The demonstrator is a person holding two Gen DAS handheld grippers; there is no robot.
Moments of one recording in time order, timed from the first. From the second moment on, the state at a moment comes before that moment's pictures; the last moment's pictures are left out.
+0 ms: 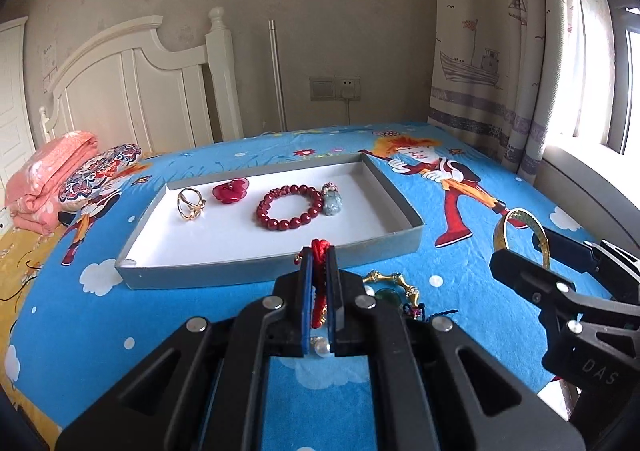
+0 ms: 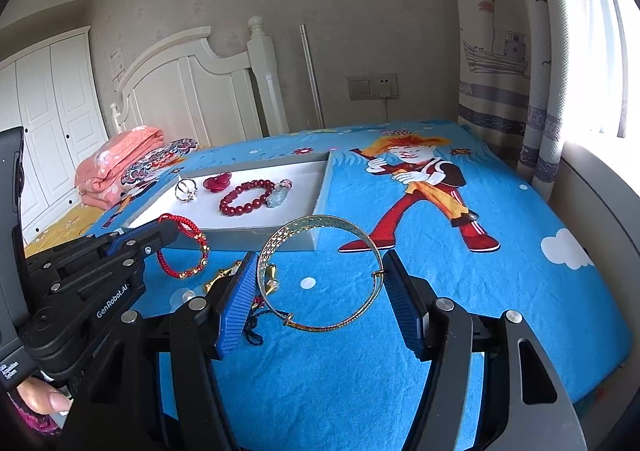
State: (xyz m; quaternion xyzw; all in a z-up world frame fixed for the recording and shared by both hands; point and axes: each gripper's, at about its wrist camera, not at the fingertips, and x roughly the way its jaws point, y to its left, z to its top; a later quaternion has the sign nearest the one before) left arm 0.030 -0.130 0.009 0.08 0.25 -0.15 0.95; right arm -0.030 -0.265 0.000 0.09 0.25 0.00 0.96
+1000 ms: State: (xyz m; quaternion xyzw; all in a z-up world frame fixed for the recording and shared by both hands) left arm 0.021 -0.038 0.004 0.03 0.24 -0.08 0.97; right arm -0.016 -0.179 0.010 0.01 0.26 0.04 0.97
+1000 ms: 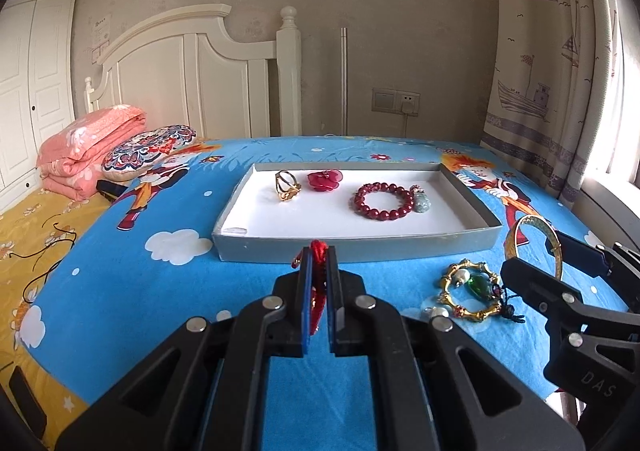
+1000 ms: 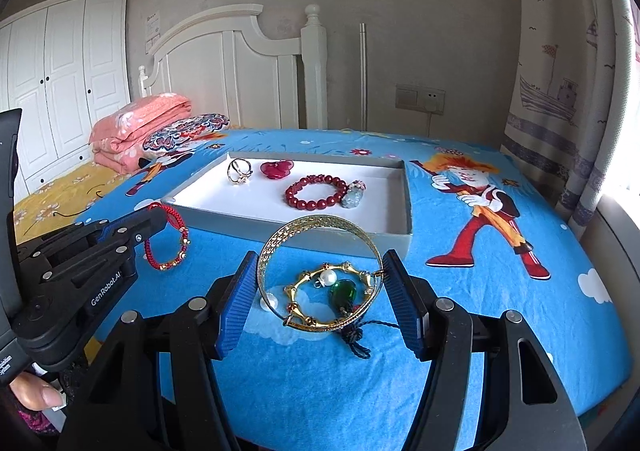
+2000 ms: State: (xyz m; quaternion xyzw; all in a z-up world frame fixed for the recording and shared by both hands) left arm 0.155 -0.036 0.035 0.04 0.27 -0.08 0.96; right arm 0.113 -0.178 0.026 0.02 0.29 0.01 0.96
